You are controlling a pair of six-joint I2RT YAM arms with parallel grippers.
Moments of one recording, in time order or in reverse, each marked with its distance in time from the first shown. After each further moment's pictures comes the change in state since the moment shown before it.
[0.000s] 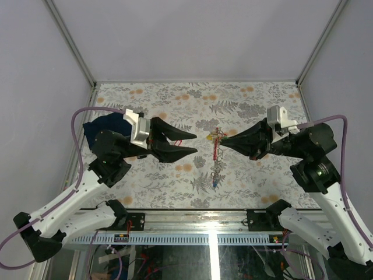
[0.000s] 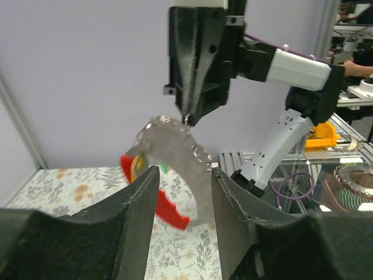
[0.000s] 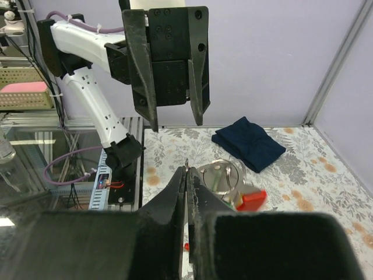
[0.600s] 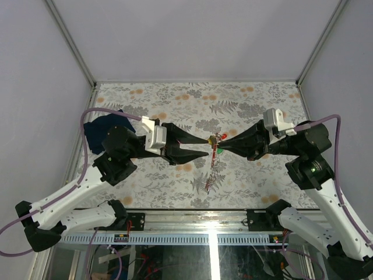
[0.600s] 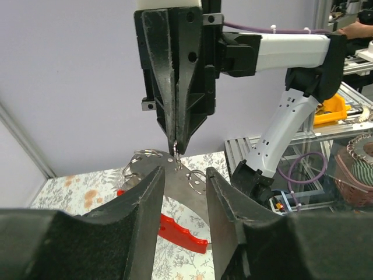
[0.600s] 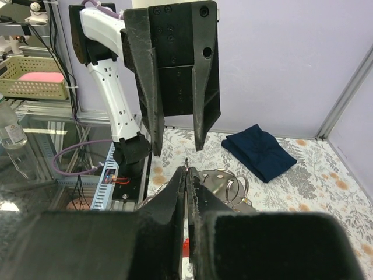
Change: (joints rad) left arm -0.142 0.078 0.111 -0.146 -0.010 0.239; right arm 0.000 0.011 -0.050 0.117 -0.103 0.008
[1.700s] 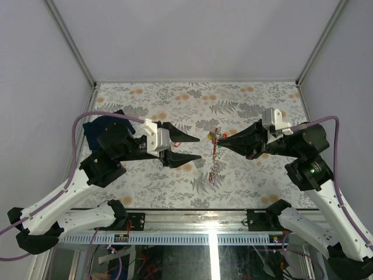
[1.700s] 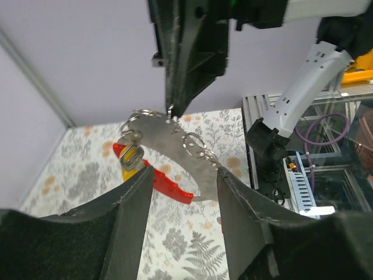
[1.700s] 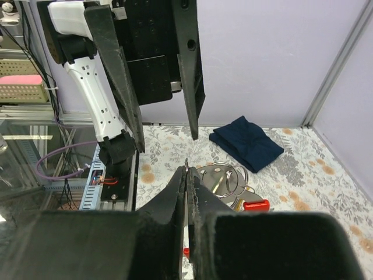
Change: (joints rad) left arm -0.010 -0.039 0.118 -0.440 -0.142 0.146; right arm 0.000 -0.014 -0.027 -0.045 0.086 -0.034
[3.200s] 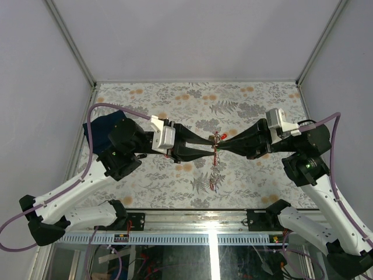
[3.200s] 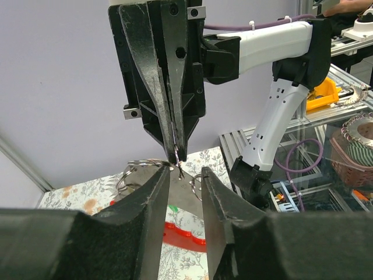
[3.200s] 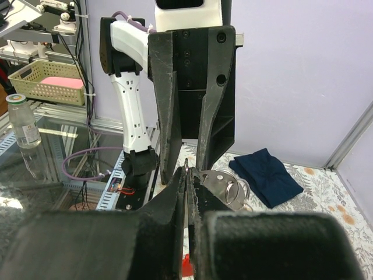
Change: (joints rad) left arm -0.013 0.118 -0.018 0.369 0.192 -0.075; right arm 0.000 0.047 0.006 0.262 -0.167 0.135
